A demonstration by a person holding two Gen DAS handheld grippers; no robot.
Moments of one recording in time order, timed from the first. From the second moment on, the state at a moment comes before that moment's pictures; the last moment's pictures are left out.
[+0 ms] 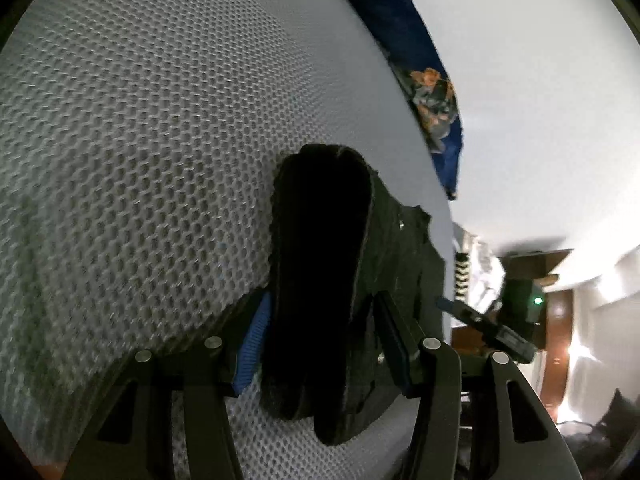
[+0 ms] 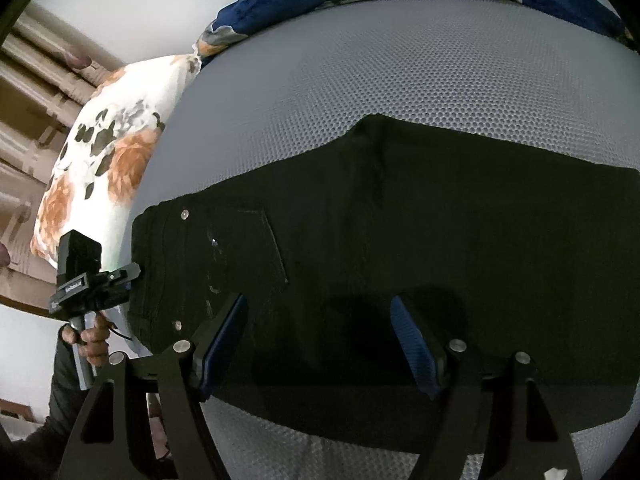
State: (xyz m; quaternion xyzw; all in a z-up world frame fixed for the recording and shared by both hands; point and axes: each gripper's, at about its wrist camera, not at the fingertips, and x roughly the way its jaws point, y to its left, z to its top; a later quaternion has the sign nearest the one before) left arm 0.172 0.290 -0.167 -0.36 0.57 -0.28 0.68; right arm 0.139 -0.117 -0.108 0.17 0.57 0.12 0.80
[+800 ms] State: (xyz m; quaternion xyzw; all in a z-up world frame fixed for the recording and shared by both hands) left arm 0.168 0.210 -0.137 -0.30 0.56 -0.17 0.76; right arm 0.130 -0.148 -0.092 0.20 0.52 0.11 0.82
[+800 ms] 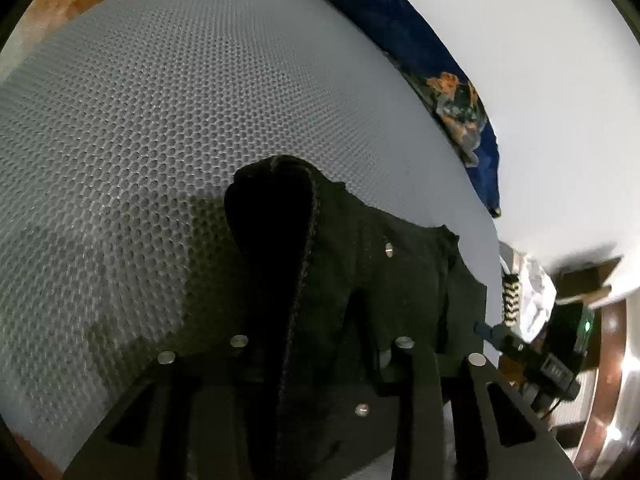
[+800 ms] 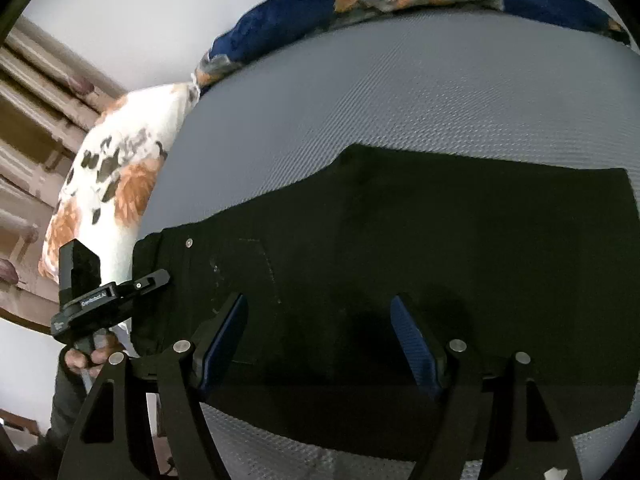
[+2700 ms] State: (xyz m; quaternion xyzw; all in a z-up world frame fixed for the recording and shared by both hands) left arm 0.141 -0.137 -0.086 -0.13 0.54 -0.25 0.79; right arm 0.052 -0.331 -0.096 0.23 0.43 -0.02 0.87
